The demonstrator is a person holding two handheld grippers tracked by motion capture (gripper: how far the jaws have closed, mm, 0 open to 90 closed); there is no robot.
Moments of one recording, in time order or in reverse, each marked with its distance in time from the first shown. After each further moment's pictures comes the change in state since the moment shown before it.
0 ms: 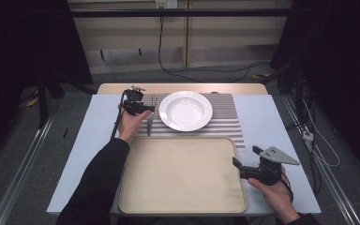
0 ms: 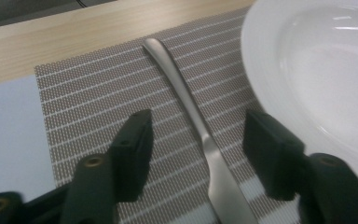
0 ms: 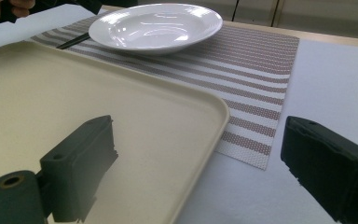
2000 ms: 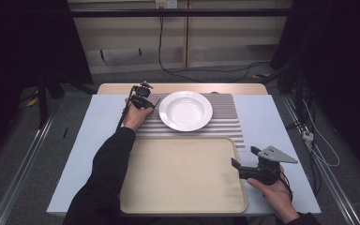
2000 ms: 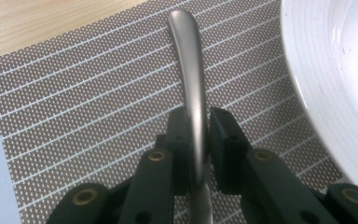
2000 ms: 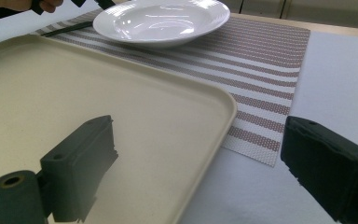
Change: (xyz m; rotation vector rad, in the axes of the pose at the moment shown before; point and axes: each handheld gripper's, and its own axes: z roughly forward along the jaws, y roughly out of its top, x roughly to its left) left arm 0.000 0.020 0.038 0.206 -0.011 0.037; right arm -0.001 -0.001 0.004 0.027 0.025 0.005
